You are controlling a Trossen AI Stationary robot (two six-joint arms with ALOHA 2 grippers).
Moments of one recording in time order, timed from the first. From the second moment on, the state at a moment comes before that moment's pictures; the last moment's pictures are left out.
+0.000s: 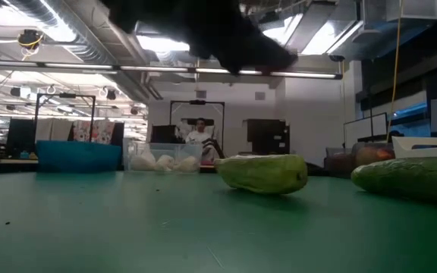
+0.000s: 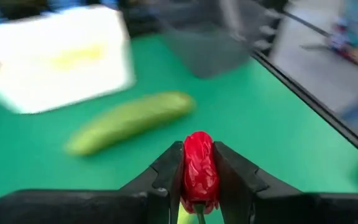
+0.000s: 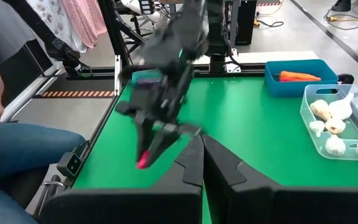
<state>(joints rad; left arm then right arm) -0.21 1.83 1.10 0.21 0.11 0.13 0.04 0.82 1.15 -0.67 -0.15 0.05</state>
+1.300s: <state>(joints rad) 0.57 0.84 0.40 -0.26 -0.73 -0.49 0.04 0.83 1.15 -0.71 -0.04 0.08</state>
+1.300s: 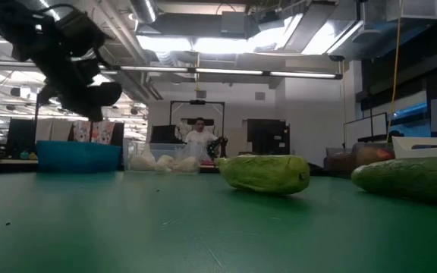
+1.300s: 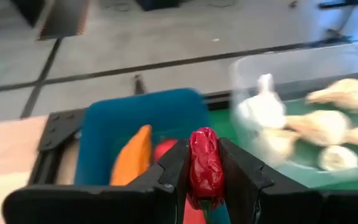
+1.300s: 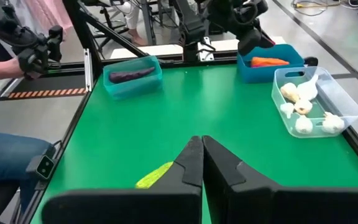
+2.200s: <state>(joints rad) 0.55 0.81 0.38 -0.04 -0.01 -0.24 0.04 0.83 1.15 -0.74 -0.06 0.13</state>
